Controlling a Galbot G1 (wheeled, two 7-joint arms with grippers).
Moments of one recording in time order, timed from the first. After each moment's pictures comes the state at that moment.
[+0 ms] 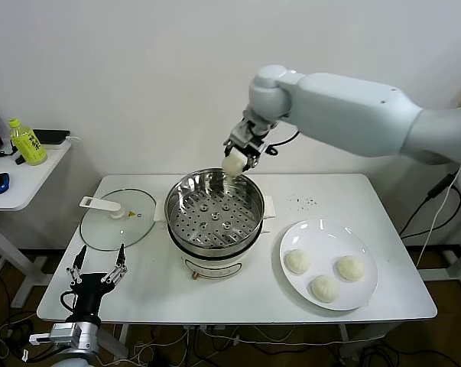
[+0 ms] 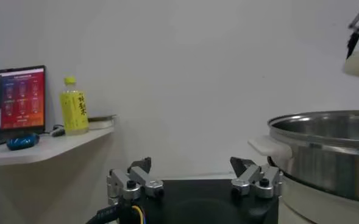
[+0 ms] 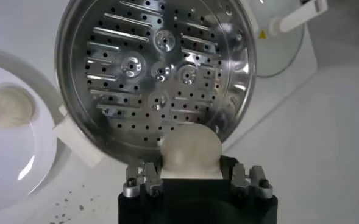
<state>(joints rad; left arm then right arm) 1.62 -1.54 -0.78 -2.02 -0.05 -0.08 0.11 0.68 1.27 -1.34 1.13 0.06 0.15 -1.05</state>
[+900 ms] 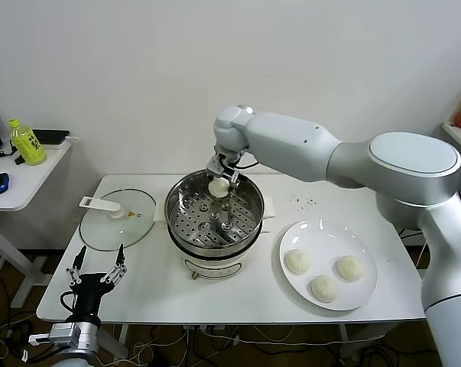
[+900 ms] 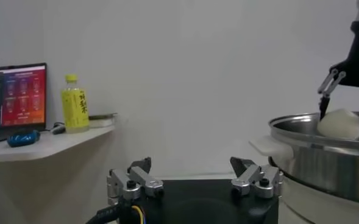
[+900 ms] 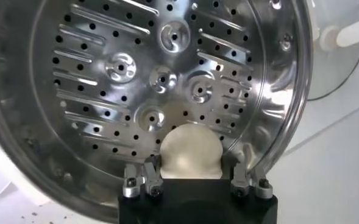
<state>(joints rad) 1.62 -1.54 -0.78 -2.01 -0.07 -0.08 0.11 0.49 1.46 -1.29 0.87 -0.13 0.25 -1.04</state>
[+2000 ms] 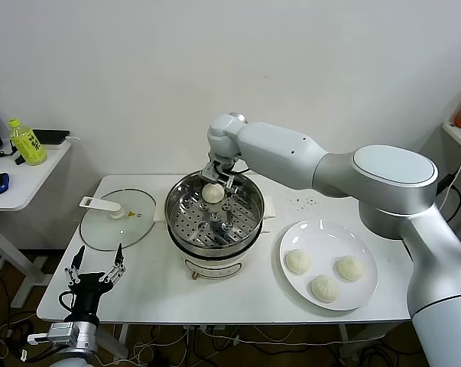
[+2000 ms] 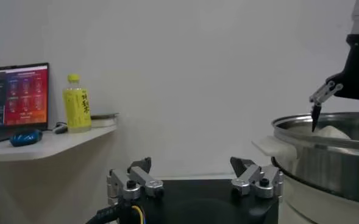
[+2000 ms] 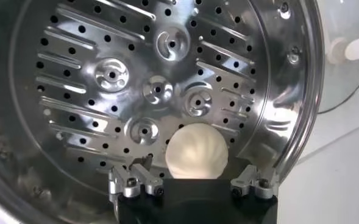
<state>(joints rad) 1.62 -1.54 -0.79 -2.01 -0.07 -0.08 0.11 0.47 1.44 -1.24 0.89 -0.16 0.28 -1.07</state>
